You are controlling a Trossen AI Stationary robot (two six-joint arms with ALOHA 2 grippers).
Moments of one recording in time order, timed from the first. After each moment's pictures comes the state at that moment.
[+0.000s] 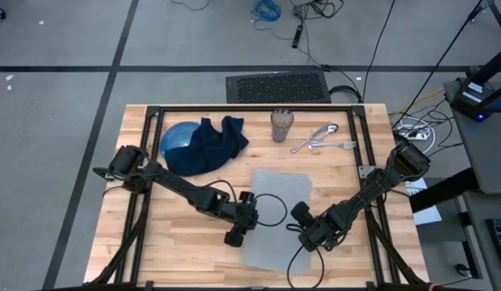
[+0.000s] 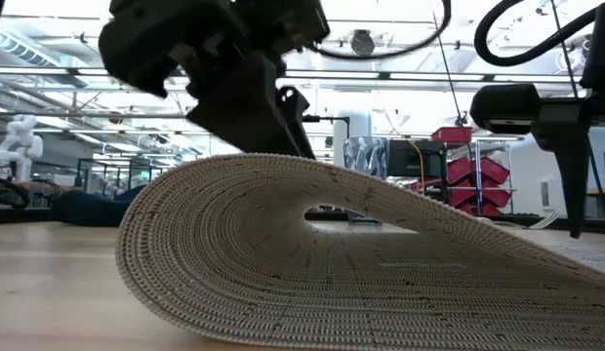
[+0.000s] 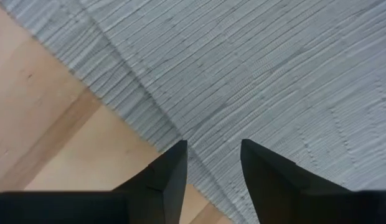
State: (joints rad) left arm -0.33 1.86 1.14 -0.15 -0.06 0.01; right arm 0.63 1.69 0.94 -0.60 0.18 -0.18
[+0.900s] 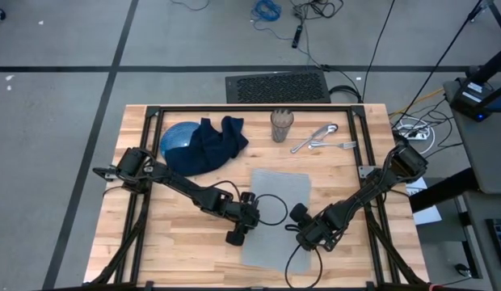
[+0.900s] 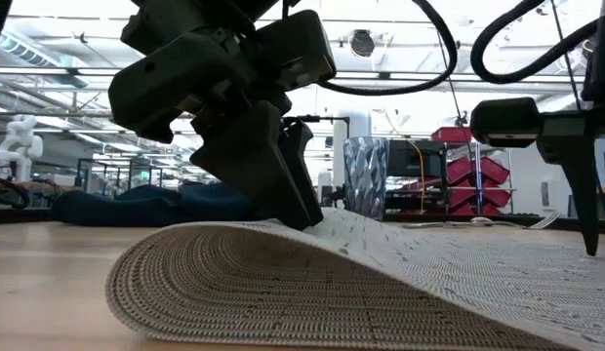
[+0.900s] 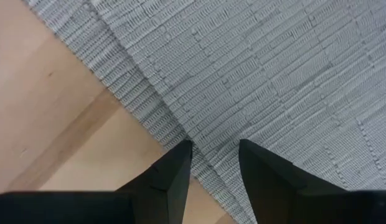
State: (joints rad) left arm -0.31 1.92 1.14 -0.12 -0.03 0.01; right arm 0.62 1.75 0.94 -0.58 0.10 -0.22
